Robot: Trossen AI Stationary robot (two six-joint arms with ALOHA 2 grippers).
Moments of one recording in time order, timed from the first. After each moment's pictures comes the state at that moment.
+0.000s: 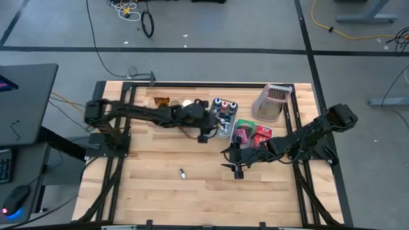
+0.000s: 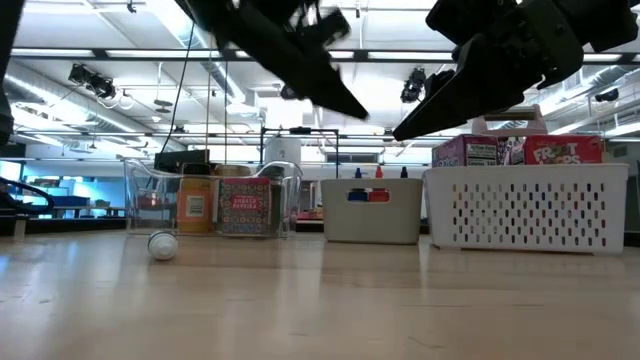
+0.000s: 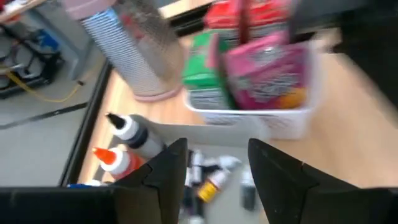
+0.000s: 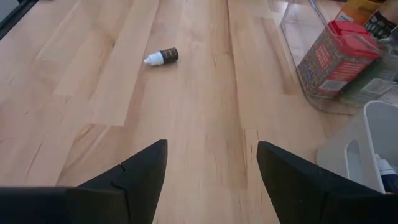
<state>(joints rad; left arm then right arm) 0.10 1.70 1.15 0.05 -0.12 0.34 0.36 1.48 0.70 0.15 0.32 0.09</state>
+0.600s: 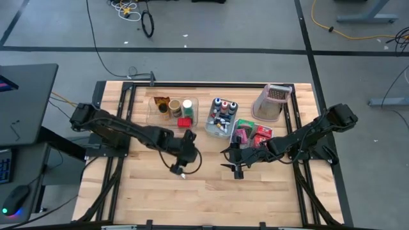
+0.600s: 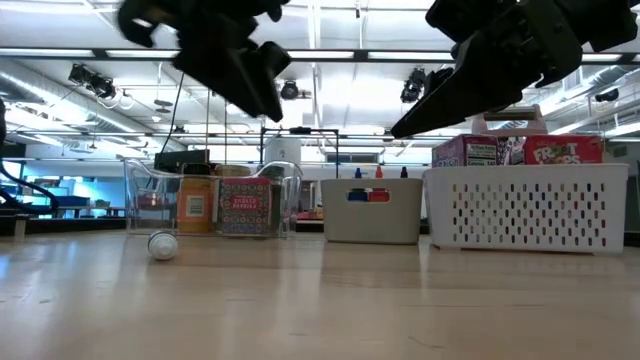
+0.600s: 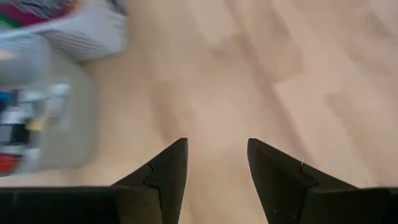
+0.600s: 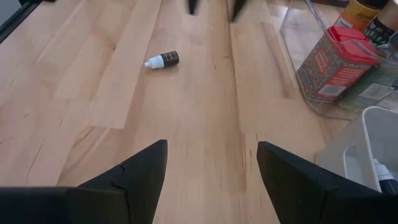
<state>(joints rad) -0.23 1.56 1.10 -0.45 -0.09 0.22 0.36 1.48 0.70 0.16 0.32 0.07</state>
